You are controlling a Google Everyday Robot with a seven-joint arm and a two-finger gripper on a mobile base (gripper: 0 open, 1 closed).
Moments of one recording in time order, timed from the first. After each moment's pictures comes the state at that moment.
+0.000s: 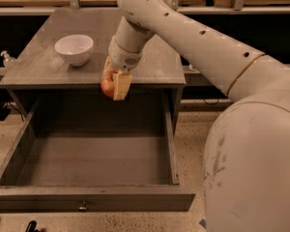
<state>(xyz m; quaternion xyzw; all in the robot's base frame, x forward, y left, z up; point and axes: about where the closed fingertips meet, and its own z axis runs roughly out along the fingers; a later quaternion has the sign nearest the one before) 0.662 0.085 0.816 -0.81 0.54 0.08 0.20</state>
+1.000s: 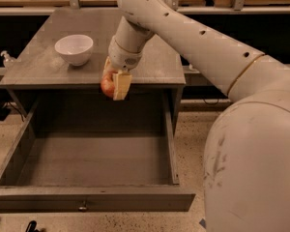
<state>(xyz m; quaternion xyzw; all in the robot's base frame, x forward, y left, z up) 0.662 0.085 0.816 -0.81 0.54 0.08 0.20</state>
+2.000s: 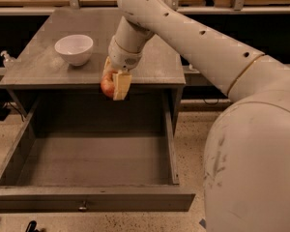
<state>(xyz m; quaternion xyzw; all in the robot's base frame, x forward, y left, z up) 0.662 0.085 0.816 -0.81 0.54 0.08 0.20</state>
